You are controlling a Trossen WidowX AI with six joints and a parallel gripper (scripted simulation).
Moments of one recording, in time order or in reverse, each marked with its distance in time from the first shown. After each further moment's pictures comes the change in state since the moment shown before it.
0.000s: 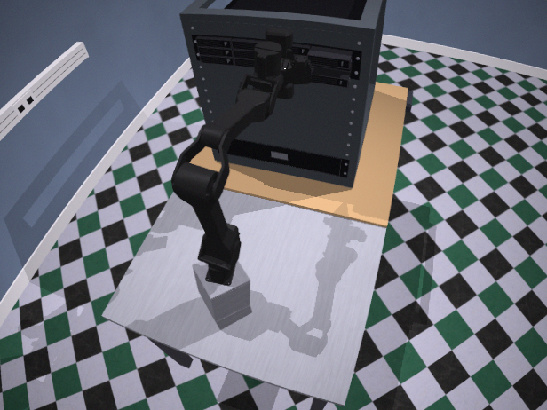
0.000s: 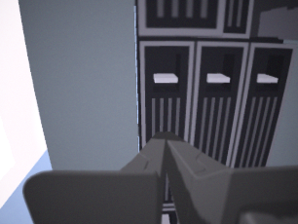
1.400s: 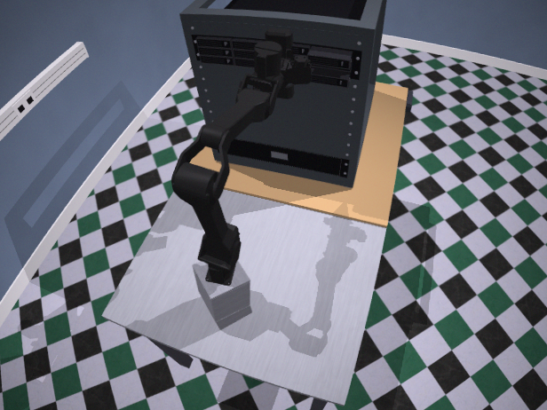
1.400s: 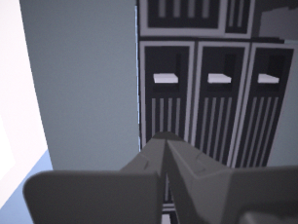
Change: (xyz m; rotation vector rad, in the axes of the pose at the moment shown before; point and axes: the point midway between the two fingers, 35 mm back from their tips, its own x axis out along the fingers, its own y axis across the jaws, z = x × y) arm 0.000 0.001 0.000 0.000 0.000 0.001
